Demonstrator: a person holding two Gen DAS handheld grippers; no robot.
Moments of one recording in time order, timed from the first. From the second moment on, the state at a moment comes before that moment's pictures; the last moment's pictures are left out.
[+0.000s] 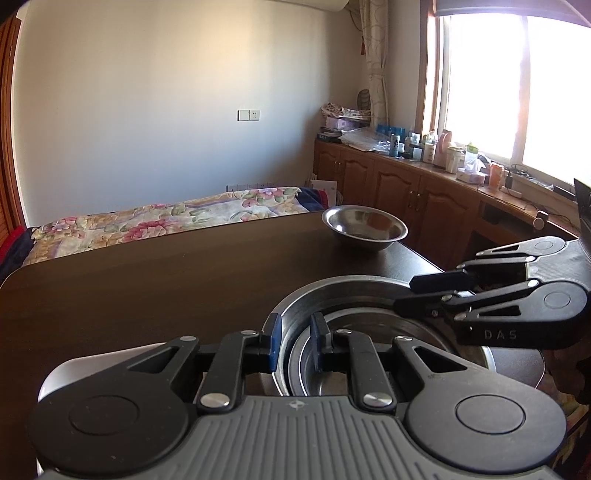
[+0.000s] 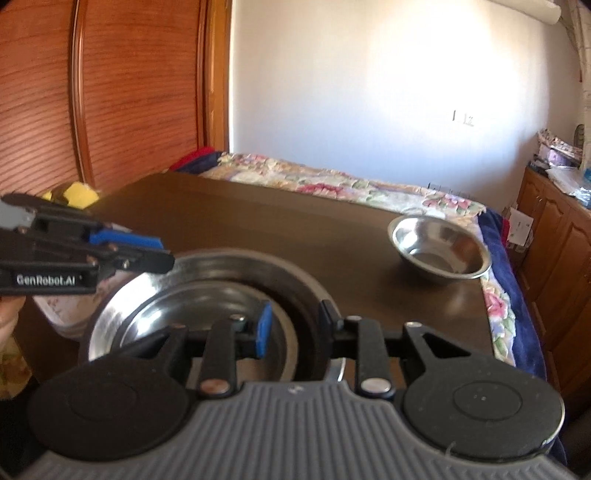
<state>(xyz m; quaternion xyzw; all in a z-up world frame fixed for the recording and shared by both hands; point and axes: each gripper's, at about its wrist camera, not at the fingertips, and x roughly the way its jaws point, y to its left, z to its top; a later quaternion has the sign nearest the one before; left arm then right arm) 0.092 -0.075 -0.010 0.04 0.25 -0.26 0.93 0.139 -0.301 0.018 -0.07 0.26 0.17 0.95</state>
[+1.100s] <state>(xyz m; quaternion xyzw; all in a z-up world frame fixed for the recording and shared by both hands) 0.154 -0.142 0.031 0.07 0.21 -0.29 0.93 0.186 -0.393 0.033 -0.02 0.17 0.07 0.98</state>
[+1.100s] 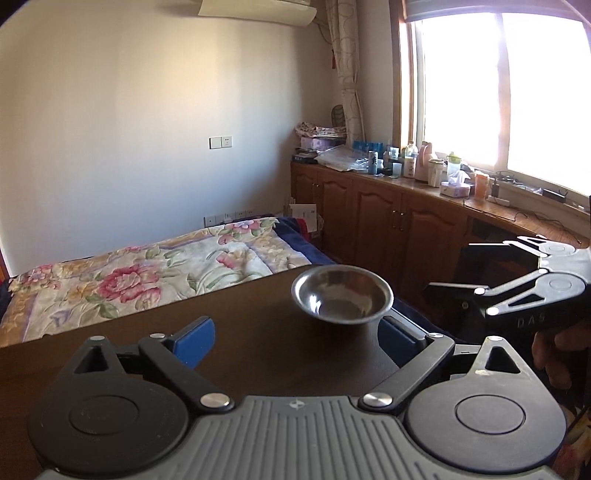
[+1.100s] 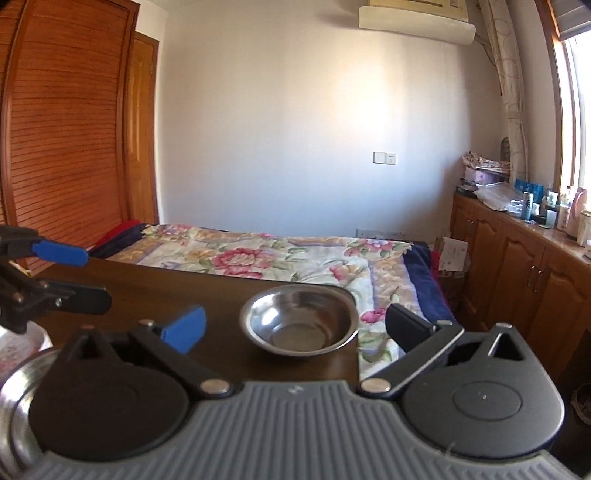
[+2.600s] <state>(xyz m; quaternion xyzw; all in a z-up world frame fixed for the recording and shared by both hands) 0.308 -0.226 -0.010 0.07 0.36 -0.30 0.88 0.269 -0.430 -0.016 0.07 0.27 0.08 0.96</state>
